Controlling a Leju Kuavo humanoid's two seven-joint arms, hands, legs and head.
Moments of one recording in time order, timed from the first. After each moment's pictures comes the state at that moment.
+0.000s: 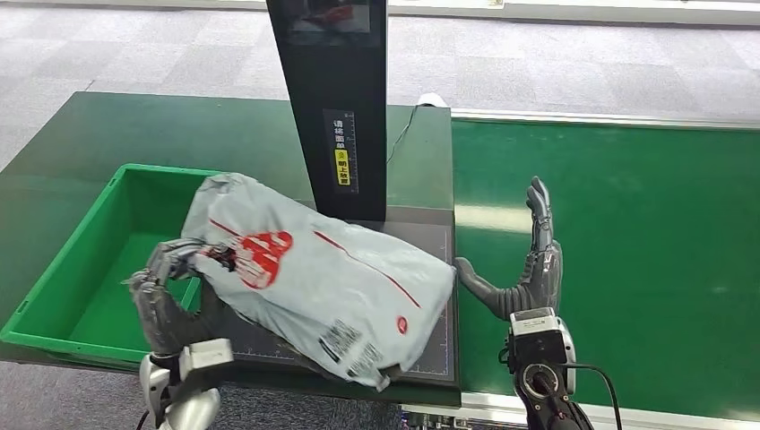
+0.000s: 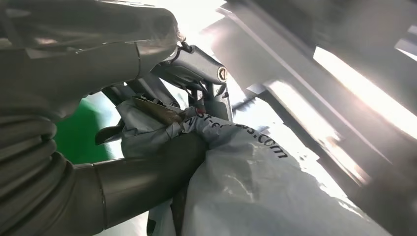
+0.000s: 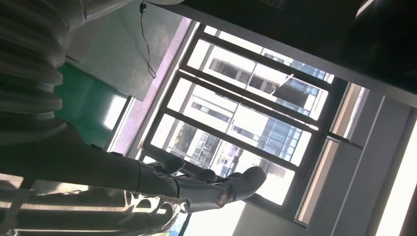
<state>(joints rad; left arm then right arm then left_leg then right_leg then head) -0.06 -0.12 -0.09 -1.60 -0.70 0.66 -0.66 -0.15 -0.05 0.29 -1.58 0.17 -0.49 -0.62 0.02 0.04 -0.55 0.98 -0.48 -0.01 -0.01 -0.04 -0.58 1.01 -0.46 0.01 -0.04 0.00</state>
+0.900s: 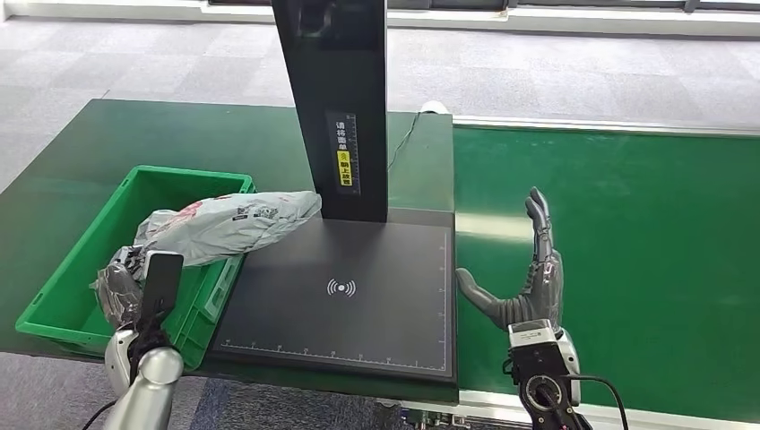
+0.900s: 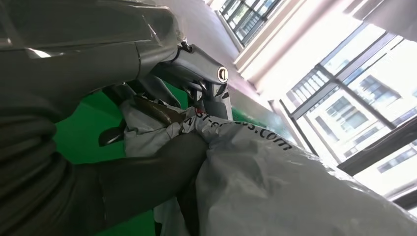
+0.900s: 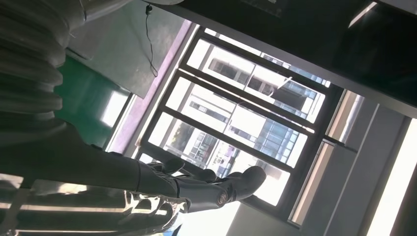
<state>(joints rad) -0.25 -0.01 0.19 -1.14 -0.85 0.56 -0.16 -0.11 -0.07 0.29 -1.60 0.21 -0.49 -0.60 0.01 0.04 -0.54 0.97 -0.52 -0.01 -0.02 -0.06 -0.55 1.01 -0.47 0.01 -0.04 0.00</state>
